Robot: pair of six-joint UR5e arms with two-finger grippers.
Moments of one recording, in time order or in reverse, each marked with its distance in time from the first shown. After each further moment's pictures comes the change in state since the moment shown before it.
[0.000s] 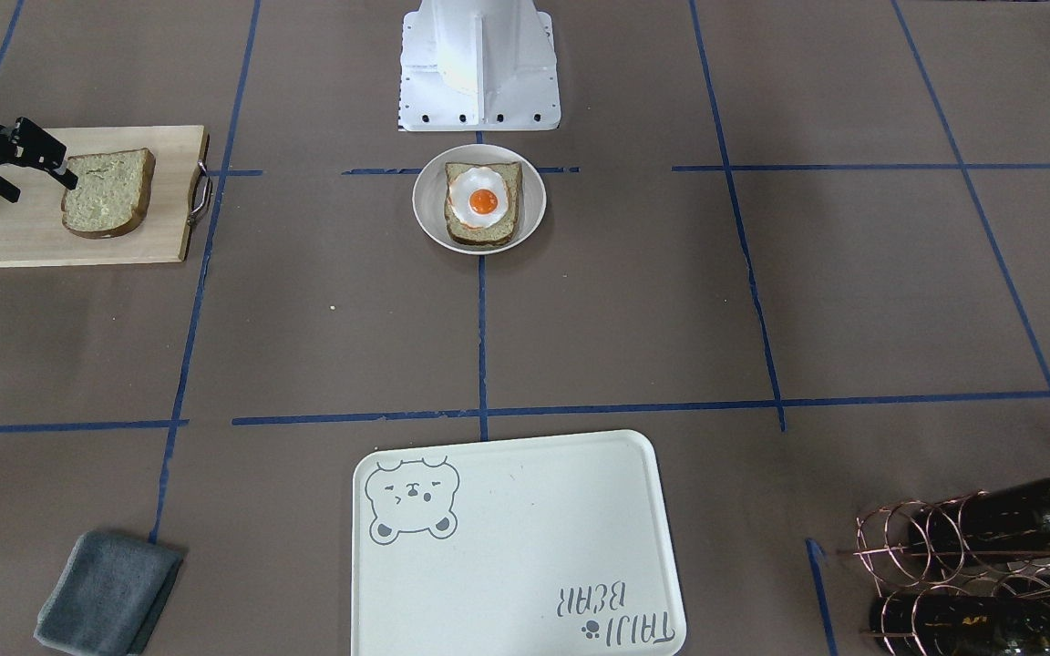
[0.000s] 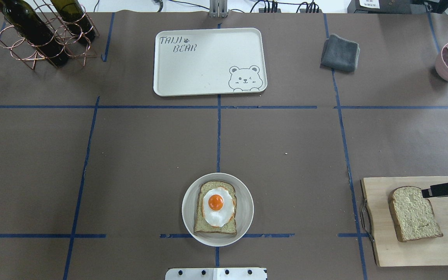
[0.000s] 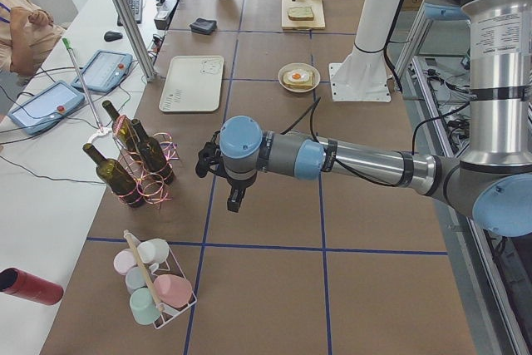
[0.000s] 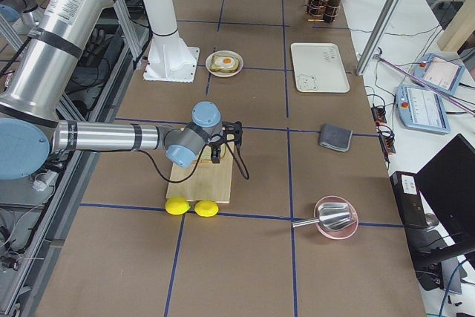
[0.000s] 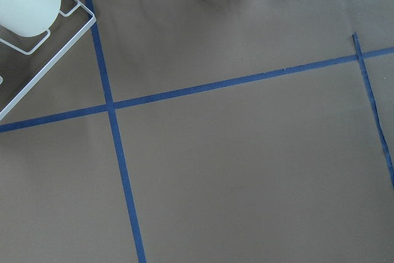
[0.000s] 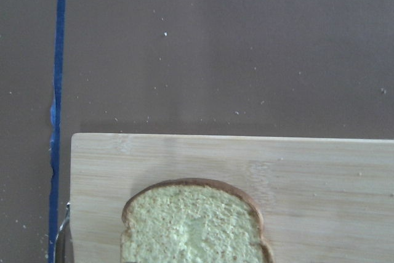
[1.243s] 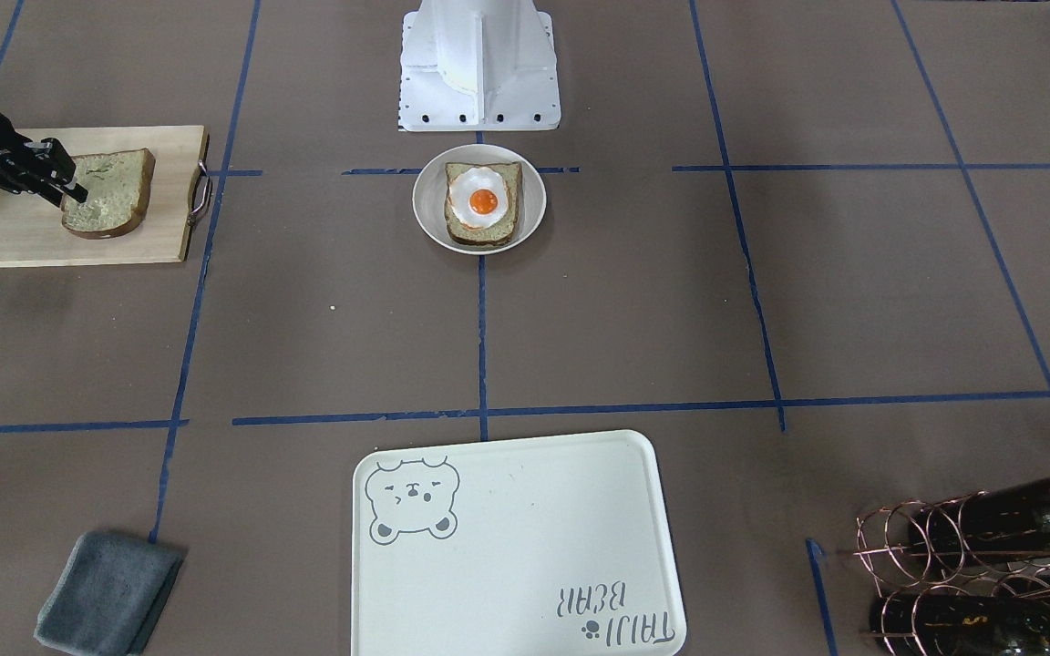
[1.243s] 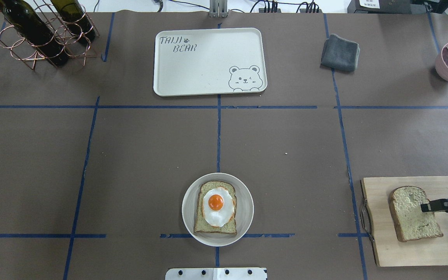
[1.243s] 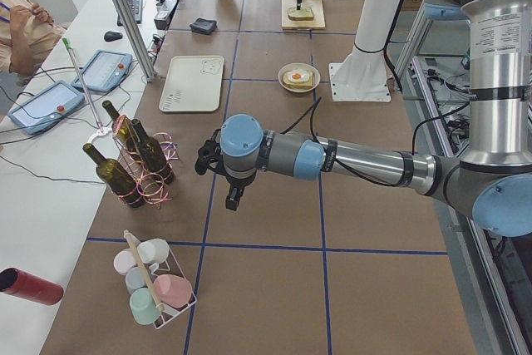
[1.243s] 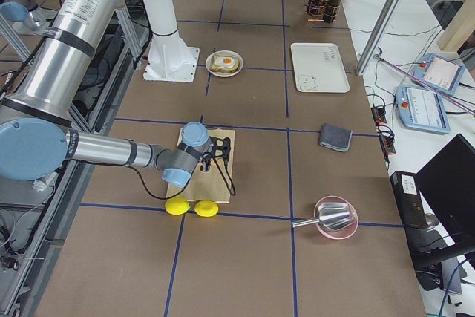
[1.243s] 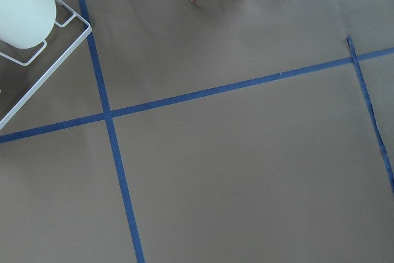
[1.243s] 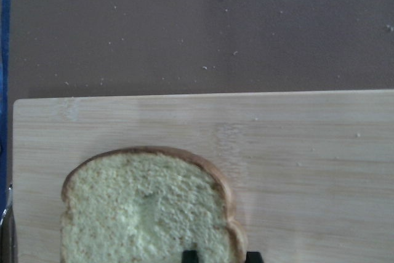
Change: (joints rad) left arm 0.001 0.000 -0.001 -0.027 0.001 -0.001; right arm -0.104 0.004 -0.156 0.239 -0.064 0.104
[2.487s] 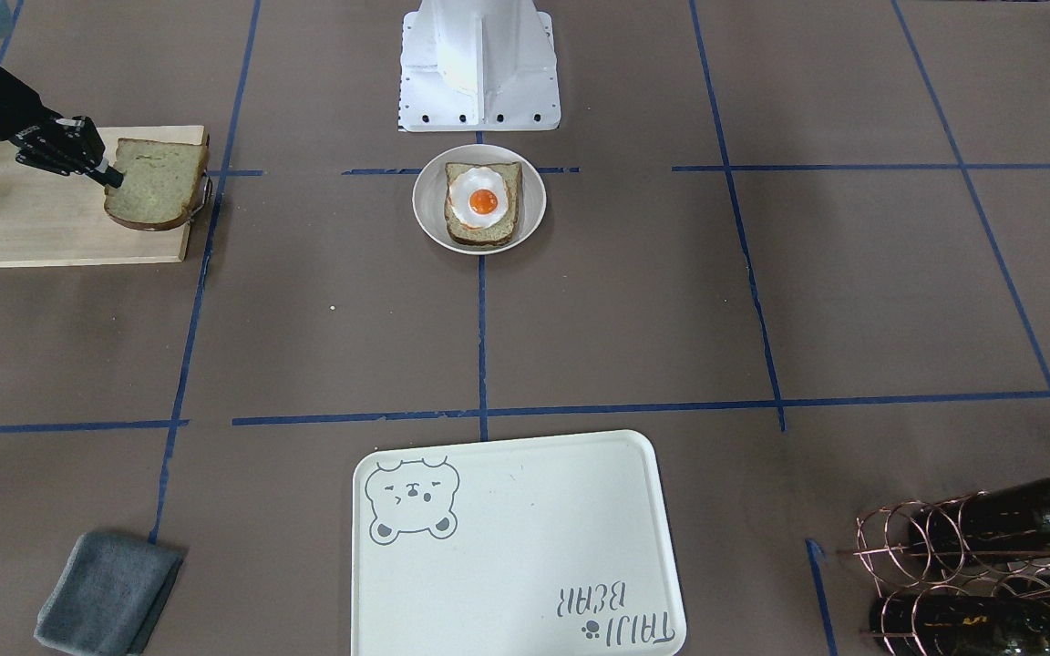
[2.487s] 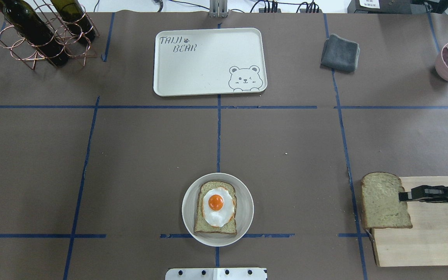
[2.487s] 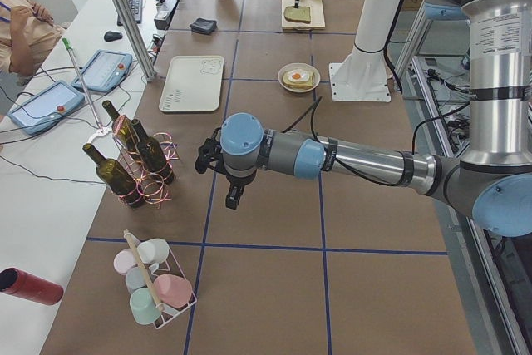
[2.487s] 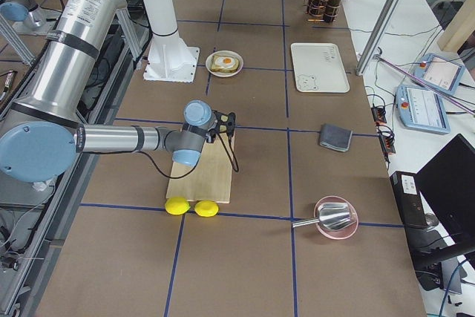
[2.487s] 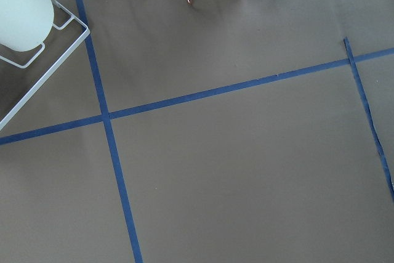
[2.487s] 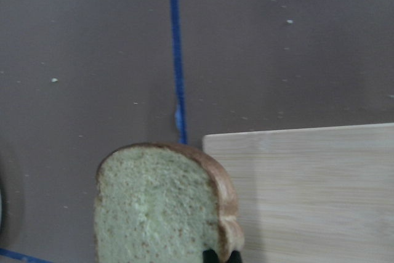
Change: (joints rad) left arm 0.000 0.001 -0.005 0.000 -0.002 -0.002; right arm -0.006 0.082 0.144 0.055 0.017 0.244
